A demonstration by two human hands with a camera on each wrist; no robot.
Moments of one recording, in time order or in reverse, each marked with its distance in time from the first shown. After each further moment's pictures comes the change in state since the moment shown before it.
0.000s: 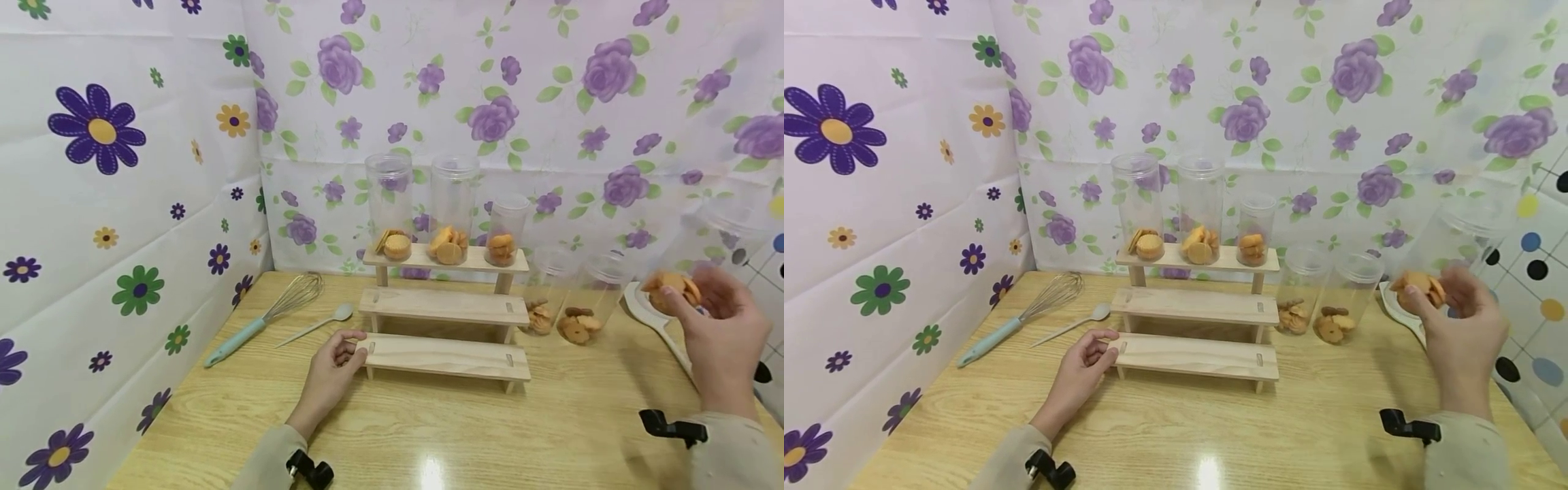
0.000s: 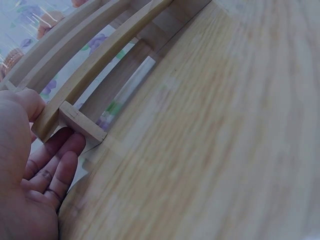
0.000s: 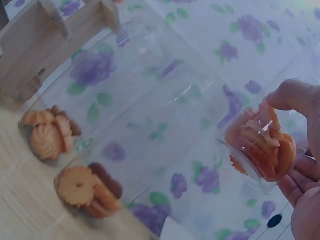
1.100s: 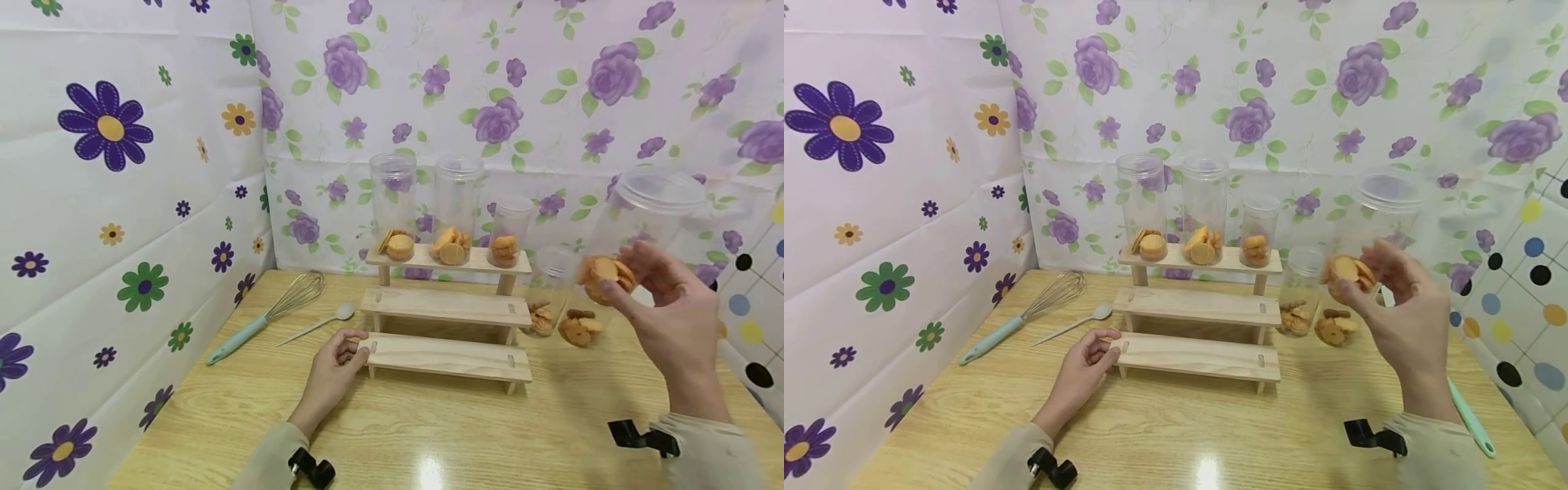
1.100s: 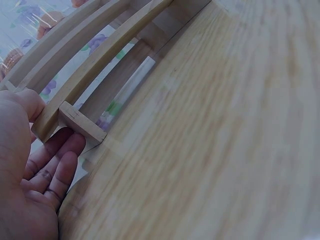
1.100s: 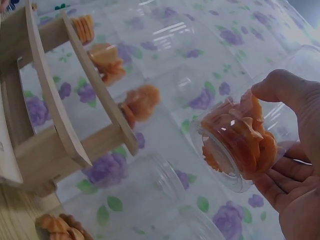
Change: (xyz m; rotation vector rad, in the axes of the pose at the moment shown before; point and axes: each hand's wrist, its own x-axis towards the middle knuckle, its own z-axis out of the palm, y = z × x) left_hand 0.000 -0.001 0.000 -0.005 0.000 0.016; right_hand -0.038 -0.079 0.037 0.049 -0.263 -0.281
